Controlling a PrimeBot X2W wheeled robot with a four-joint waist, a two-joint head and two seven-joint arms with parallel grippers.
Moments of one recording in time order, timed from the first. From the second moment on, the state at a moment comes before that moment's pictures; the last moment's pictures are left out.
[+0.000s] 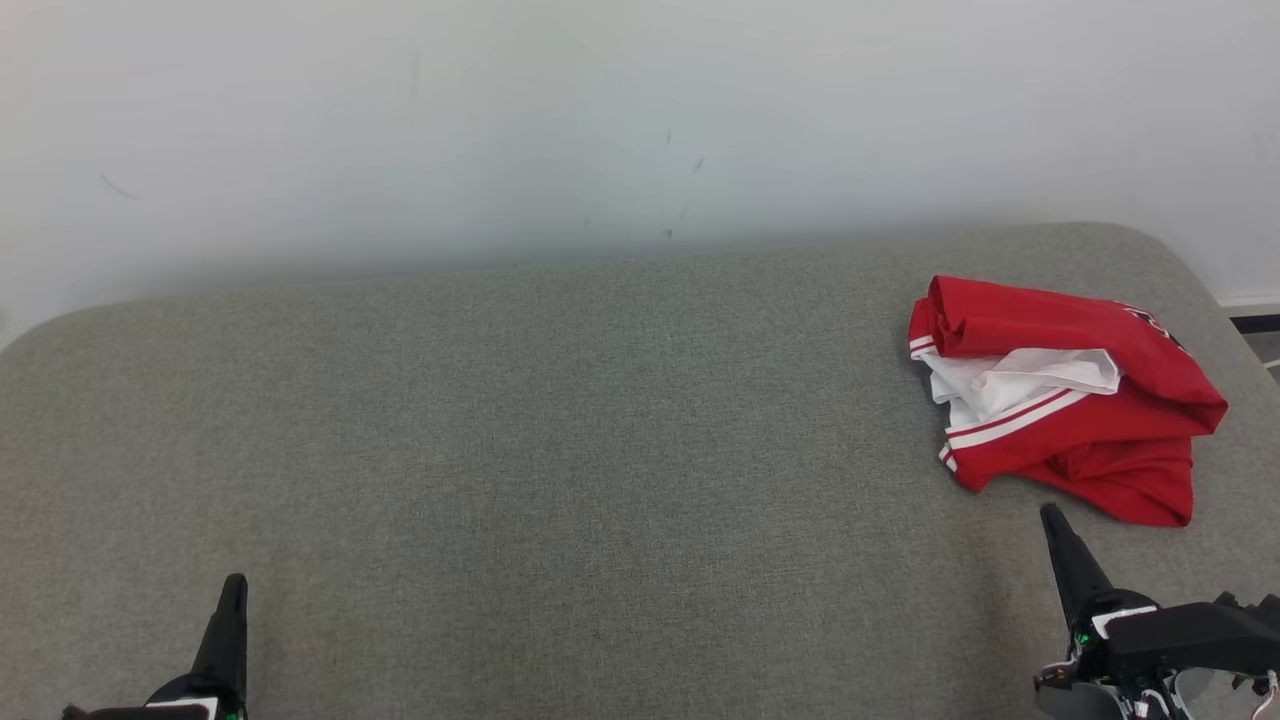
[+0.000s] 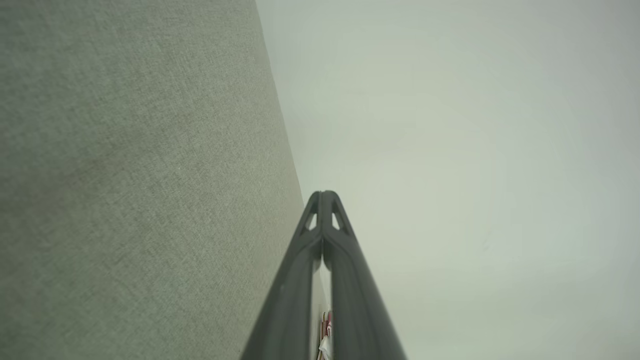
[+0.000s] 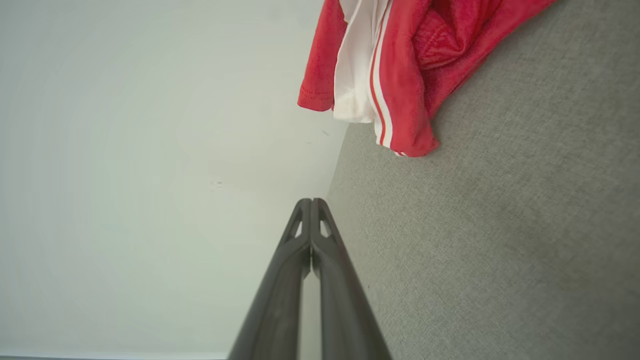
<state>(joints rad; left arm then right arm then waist) -0.05 0.06 0.06 0.27 -1.43 -0.10 0.08 -0.05 -0.07 -0.11 0.26 1.45 0.08 0.09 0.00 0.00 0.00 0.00</state>
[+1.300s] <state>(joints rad) -0.09 0.04 0.09 0.30 -1.59 -0.12 0.11 -0.09 -0.05 -0.13 0.30 1.60 0.12 0.11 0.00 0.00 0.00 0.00</state>
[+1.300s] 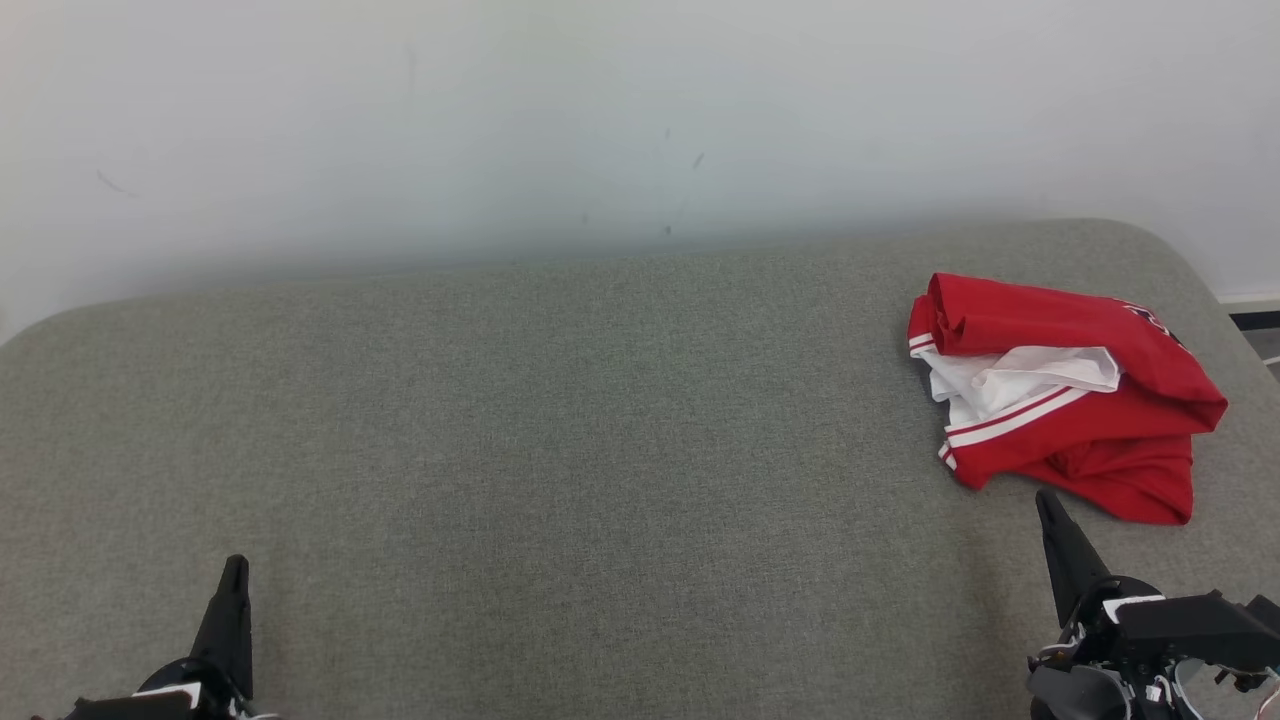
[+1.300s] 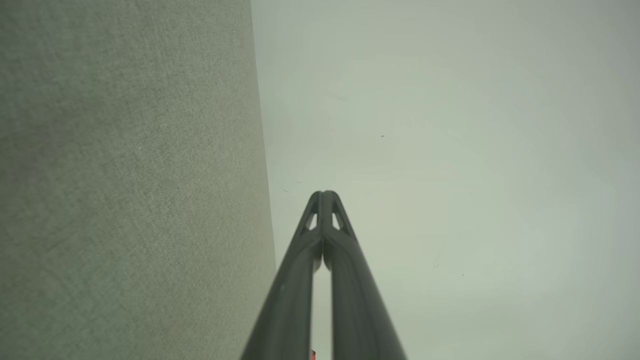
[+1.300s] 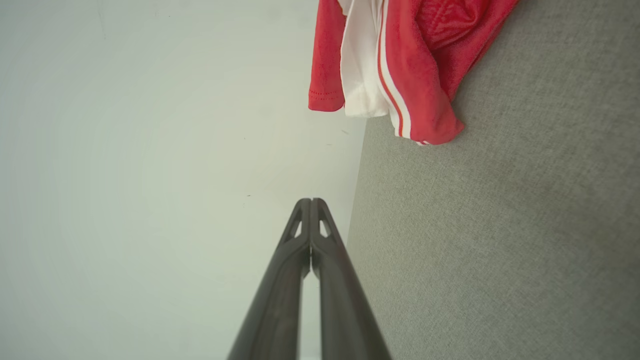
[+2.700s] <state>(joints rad) -0.09 0.04 0.09 0.30 -1.59 -0.12 0.11 -0.09 -0.05 -0.13 0.30 1.60 0.12 0.11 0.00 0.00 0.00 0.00</state>
